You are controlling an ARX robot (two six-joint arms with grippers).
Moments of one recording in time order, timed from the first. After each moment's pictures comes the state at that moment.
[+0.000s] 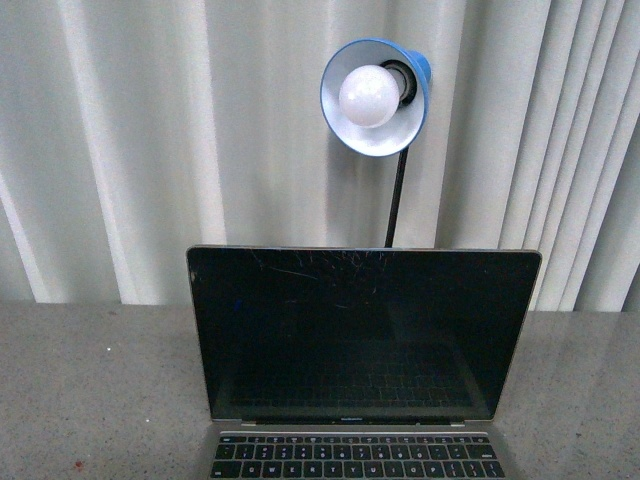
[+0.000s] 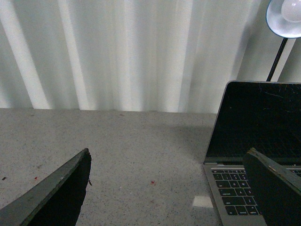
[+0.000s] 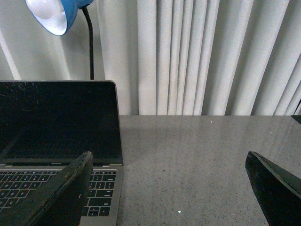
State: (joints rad) left arm 0.00 0.00 0.03 0.00 0.00 0.00; right arm 0.00 0.01 0.01 0.00 0.00 -0.01
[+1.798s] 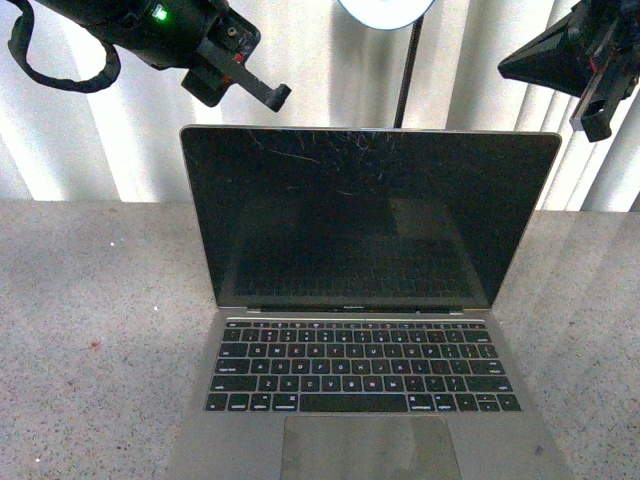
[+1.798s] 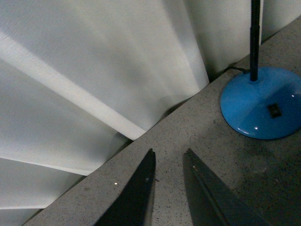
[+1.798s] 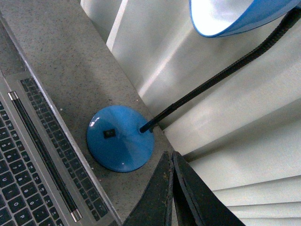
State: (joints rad) left arm -0.33 1.81 1.29 0.12 -0.10 0.52; right arm 0.06 1.73 1.19 0.09 -0.54 -0.82
